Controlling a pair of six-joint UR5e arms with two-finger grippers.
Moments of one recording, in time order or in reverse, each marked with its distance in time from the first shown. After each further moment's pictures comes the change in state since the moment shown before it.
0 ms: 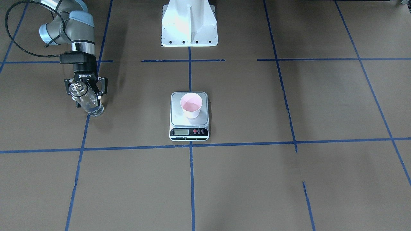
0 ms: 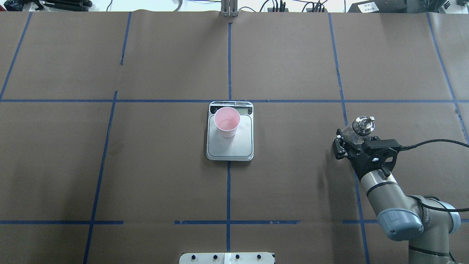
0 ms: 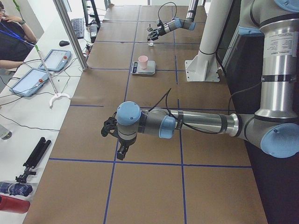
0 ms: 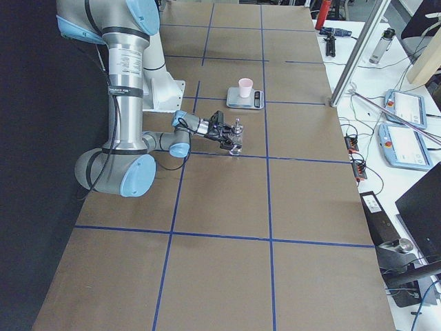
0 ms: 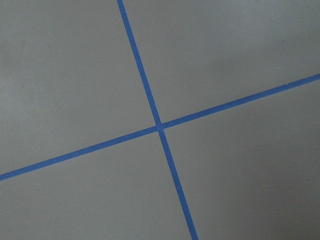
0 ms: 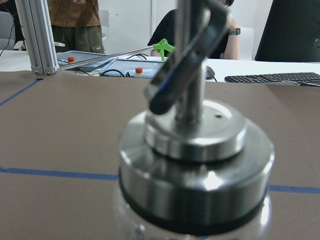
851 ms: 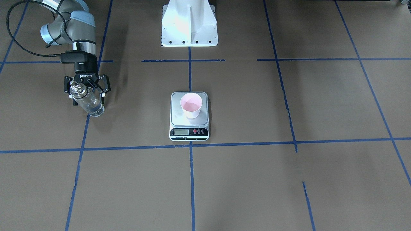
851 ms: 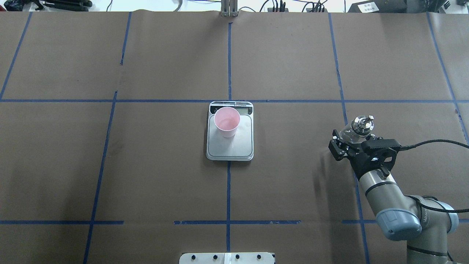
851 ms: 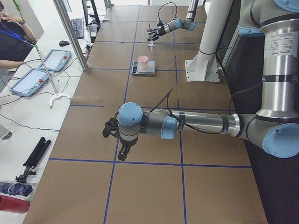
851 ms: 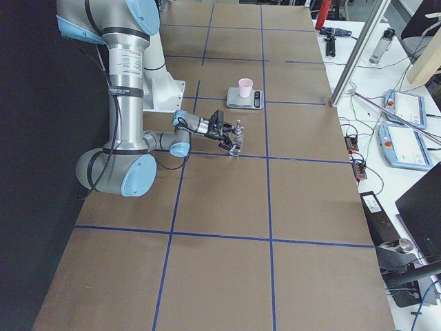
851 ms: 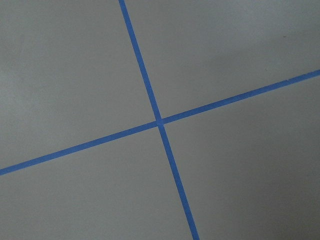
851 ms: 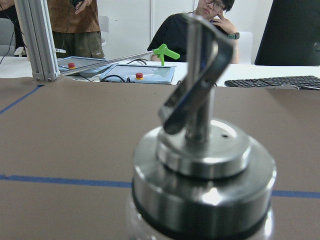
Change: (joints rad) left arm 0.000 0.010 -0.005 -0.001 0.000 -0.001; right arm -0.001 0.006 0.000 0.001 -0.013 0.003
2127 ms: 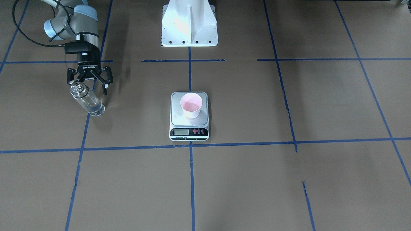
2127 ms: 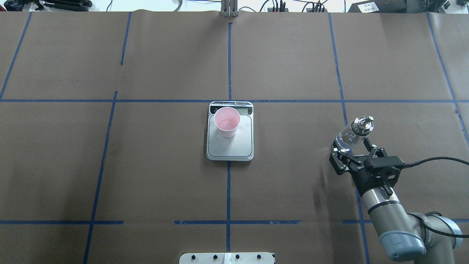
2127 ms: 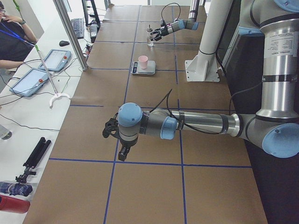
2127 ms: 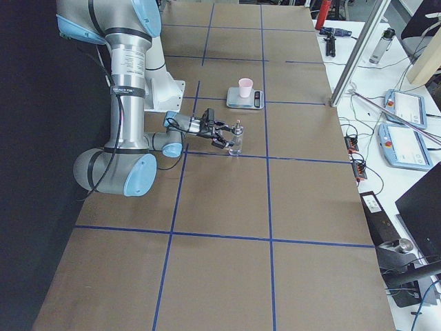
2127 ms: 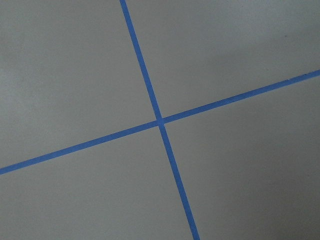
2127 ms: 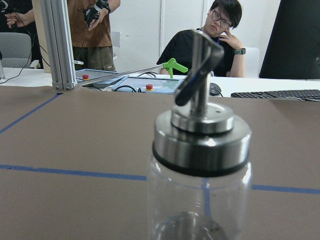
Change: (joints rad) left arm 0.000 -0.001 0.005 -0.001 0.000 0.001; right arm -0.116 -0.059 0.018 0.053 -0.146 0.006
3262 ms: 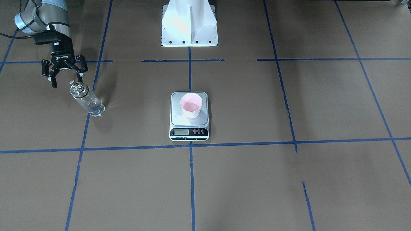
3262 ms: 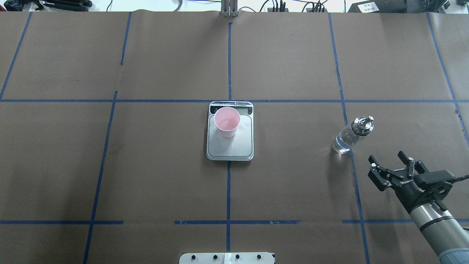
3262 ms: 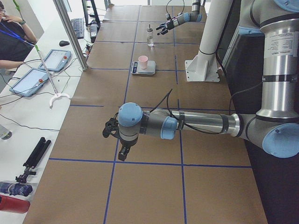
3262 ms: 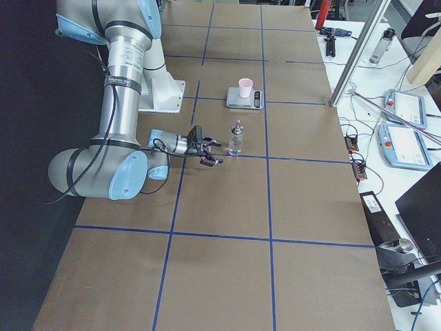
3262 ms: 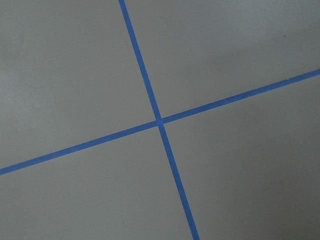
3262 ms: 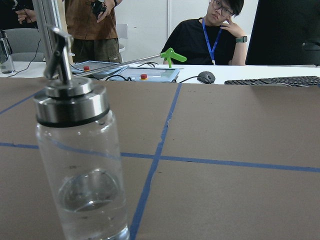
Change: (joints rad) left arm 0.000 0.001 -0.003 0.000 -0.002 0.000; right arm -0.060 -0.228 -0.014 0.283 0.016 -0.022
